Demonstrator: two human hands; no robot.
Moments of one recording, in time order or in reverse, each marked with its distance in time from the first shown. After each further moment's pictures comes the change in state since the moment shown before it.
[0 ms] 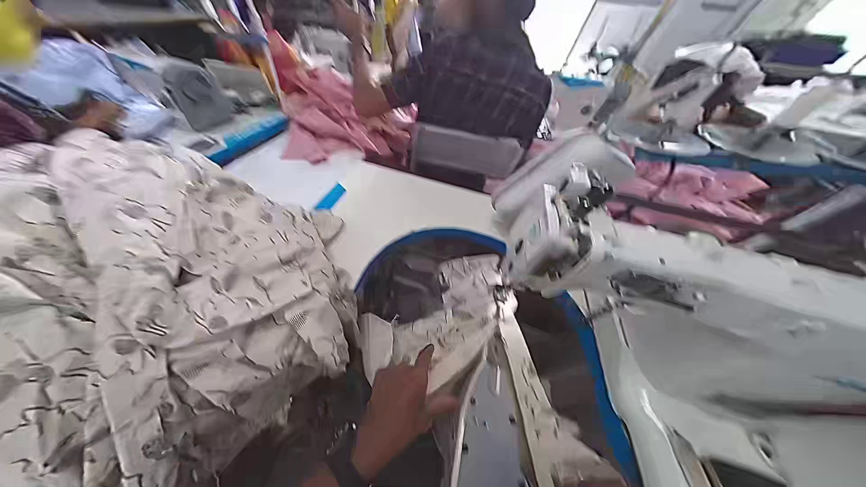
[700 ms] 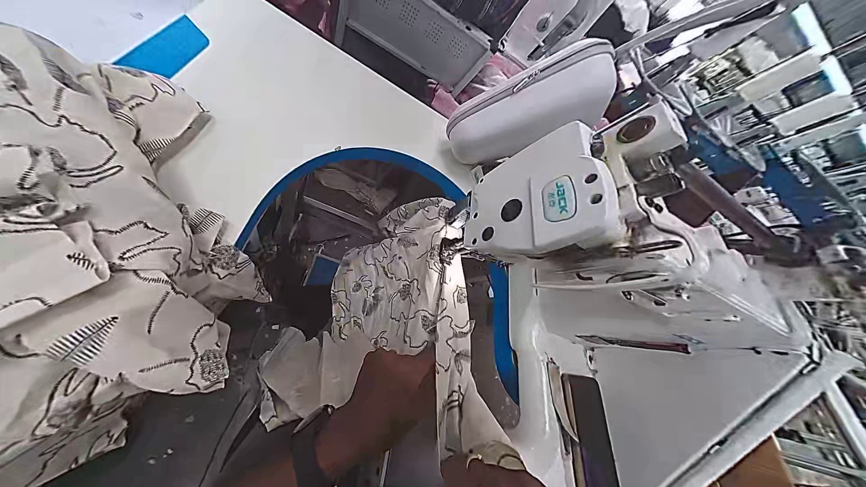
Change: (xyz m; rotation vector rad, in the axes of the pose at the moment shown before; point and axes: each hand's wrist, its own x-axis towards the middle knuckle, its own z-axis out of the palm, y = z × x) left_hand 0.034 0.027 0.069 -0.565 0.192 0.388; right_hand 0.030 -0.113 -0.027 -0.222 -0.130 0.093
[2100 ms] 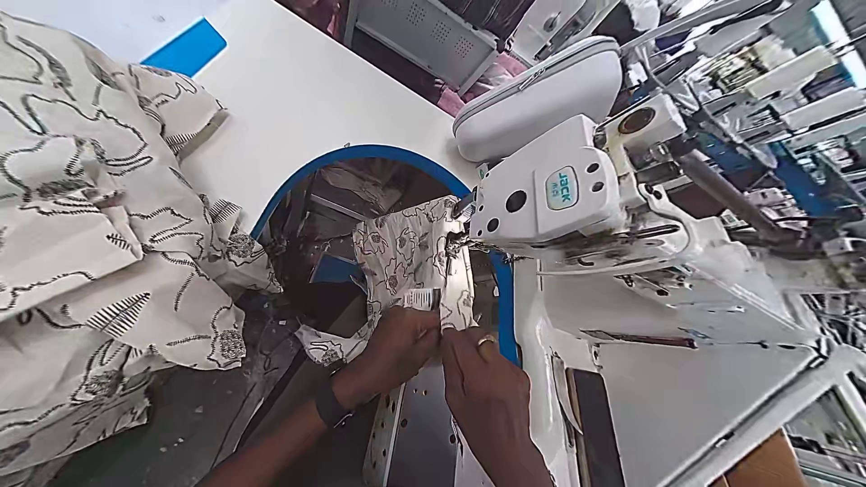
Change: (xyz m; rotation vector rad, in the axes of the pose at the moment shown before) left_hand 0.034 -0.019 -0.009 -0.360 -0.243 -0.163; right_hand 0.076 0.036 0.044 -0.175 0.859 0.050
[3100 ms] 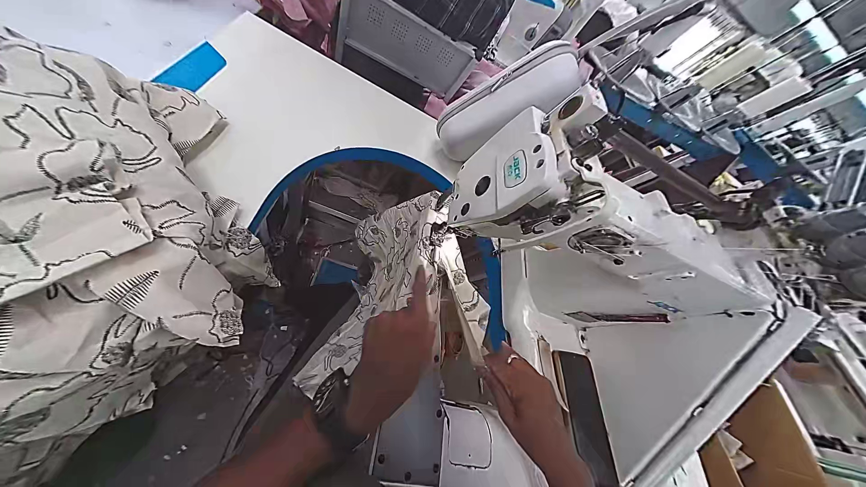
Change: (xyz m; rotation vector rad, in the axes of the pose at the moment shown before) left_hand -0.008 0.064 0.023 0.669 0.146 -0.227; right_hand -0.082 0.103 -0.013 0.180 -0.184 0.009
